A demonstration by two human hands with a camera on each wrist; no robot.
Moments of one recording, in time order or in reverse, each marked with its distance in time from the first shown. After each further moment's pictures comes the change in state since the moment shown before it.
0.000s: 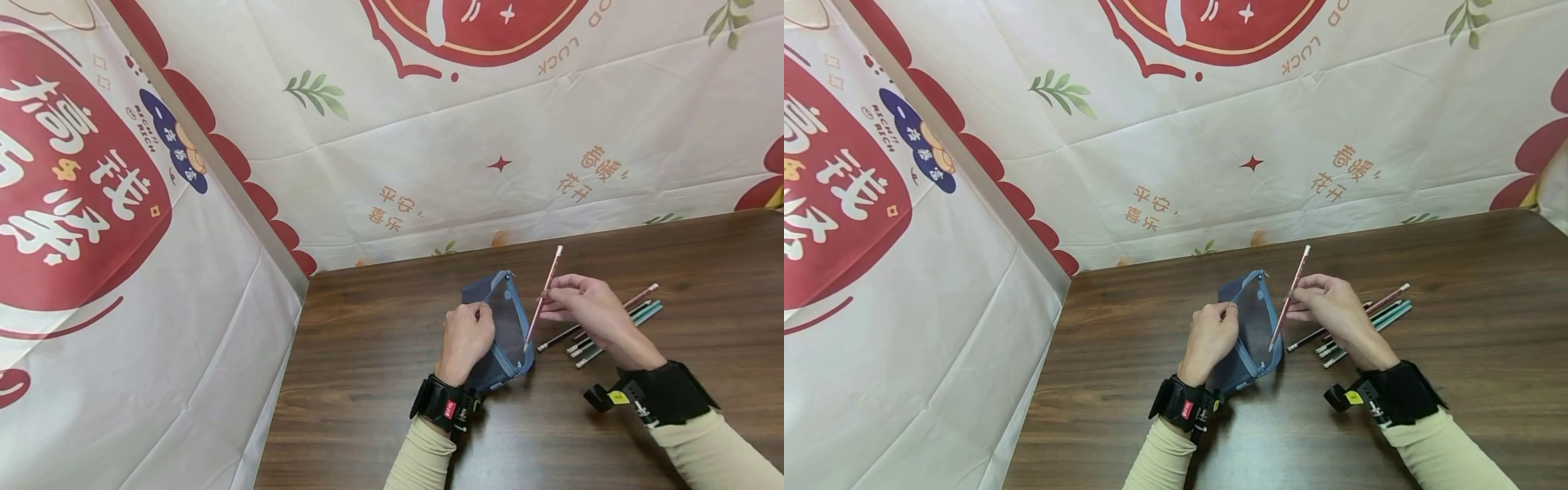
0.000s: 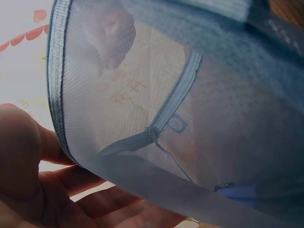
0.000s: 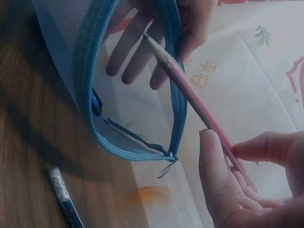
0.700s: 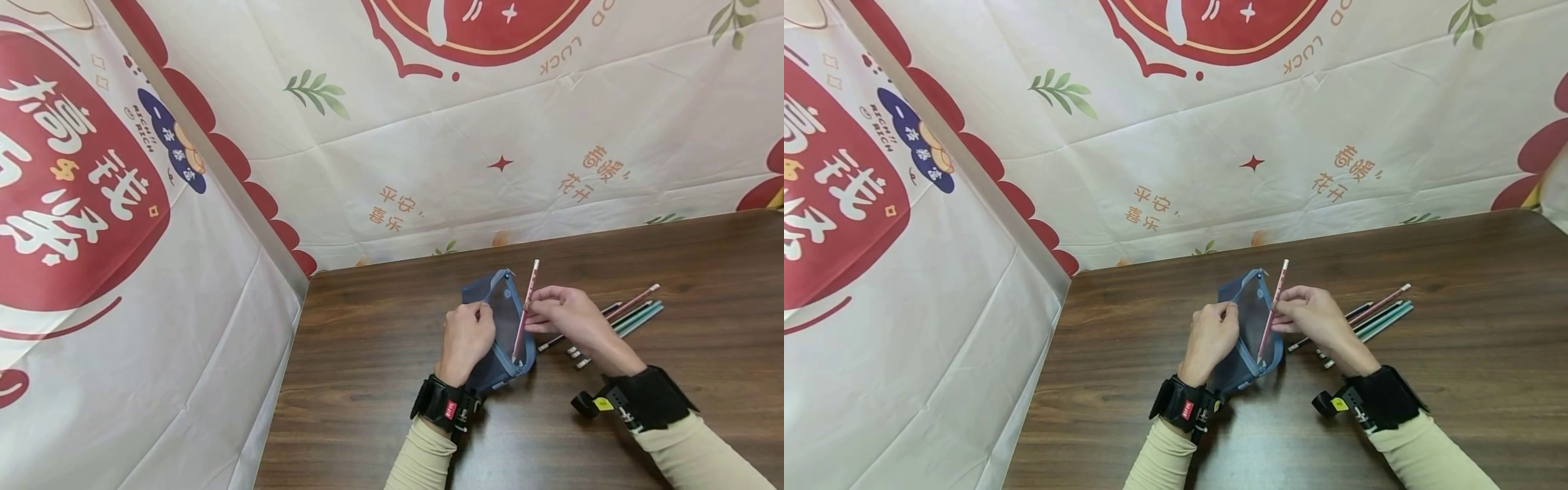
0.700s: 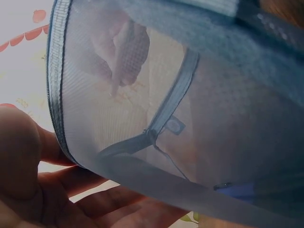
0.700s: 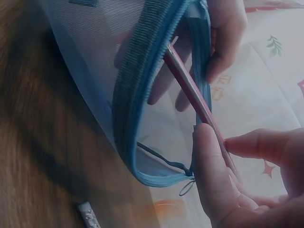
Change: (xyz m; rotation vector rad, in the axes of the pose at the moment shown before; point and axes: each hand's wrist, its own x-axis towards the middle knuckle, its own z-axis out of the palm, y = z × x) left_hand 0.002 0.002 0.001 -0.011 0.010 -0.024; right_hand 0.003 0.011 0.018 -0.249 -0.025 0.086
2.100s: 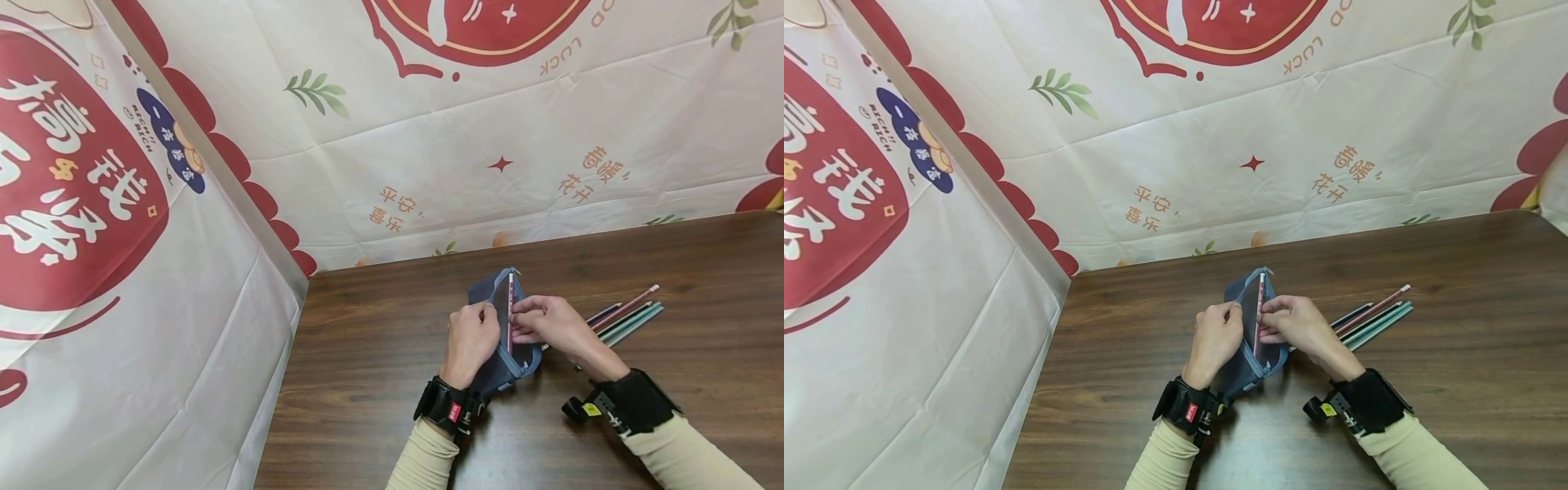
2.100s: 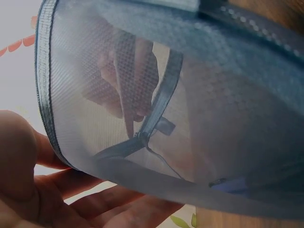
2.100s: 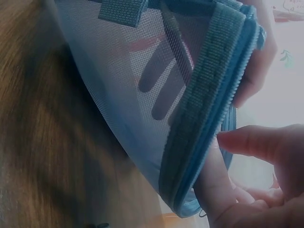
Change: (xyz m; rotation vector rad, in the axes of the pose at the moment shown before) left_hand -0.001 0.004 0.005 -0.011 0.026 0.011; right_hand 0.004 0.006 0.019 -0.094 -0.062 0.019
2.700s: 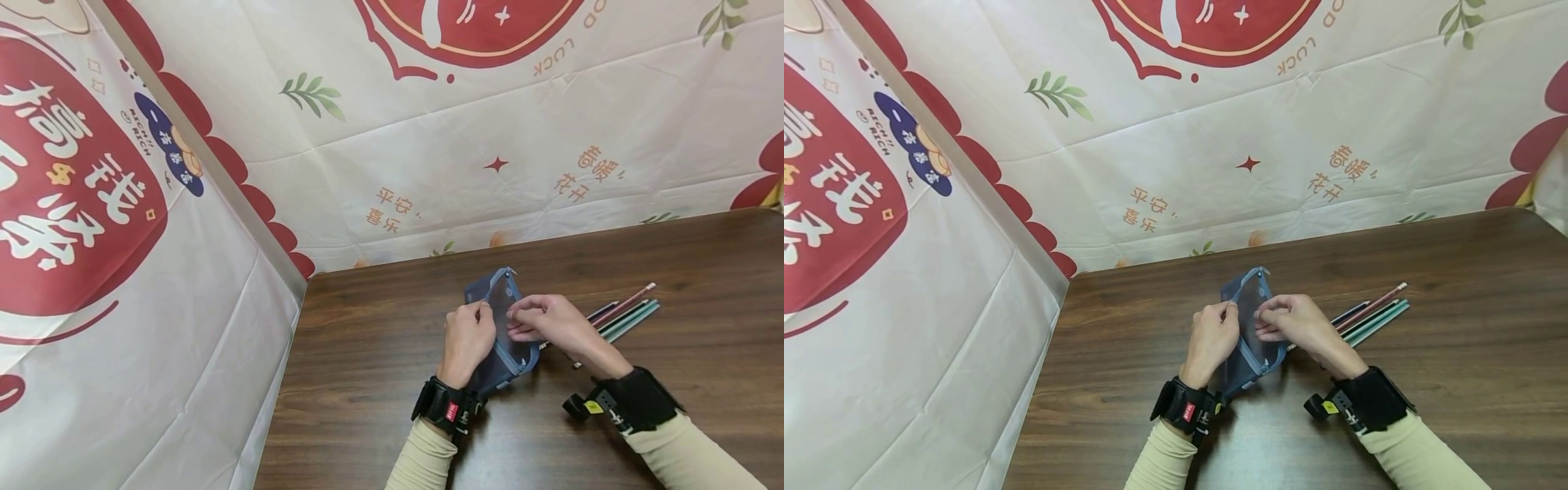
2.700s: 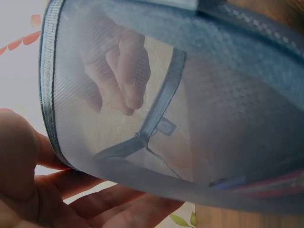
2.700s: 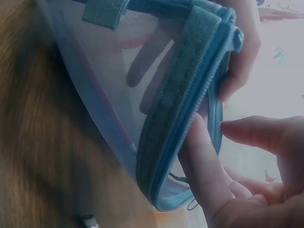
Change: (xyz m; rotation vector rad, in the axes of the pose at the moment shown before) left_hand 0.000 -0.001 0.001 0.021 0.016 0.002; right_hand -0.005 -0.004 -0.004 0.034 -0.041 -0.019
